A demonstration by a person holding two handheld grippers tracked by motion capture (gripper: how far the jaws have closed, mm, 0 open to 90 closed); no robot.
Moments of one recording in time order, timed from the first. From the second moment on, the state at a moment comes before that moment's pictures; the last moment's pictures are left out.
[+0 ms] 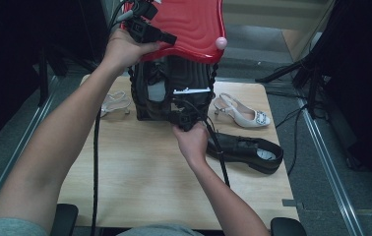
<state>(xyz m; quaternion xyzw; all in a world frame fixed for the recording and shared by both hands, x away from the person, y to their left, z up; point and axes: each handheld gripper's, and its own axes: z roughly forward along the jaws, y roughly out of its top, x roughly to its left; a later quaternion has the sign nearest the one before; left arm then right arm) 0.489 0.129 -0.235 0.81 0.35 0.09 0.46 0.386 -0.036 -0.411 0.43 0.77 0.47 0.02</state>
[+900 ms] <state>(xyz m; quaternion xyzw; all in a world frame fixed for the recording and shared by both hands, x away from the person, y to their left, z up) 0.489 0.130 -0.236 0.81 0.34 0.09 0.46 0.440 0.007 -0.398 0.45 0.77 0.46 0.03</state>
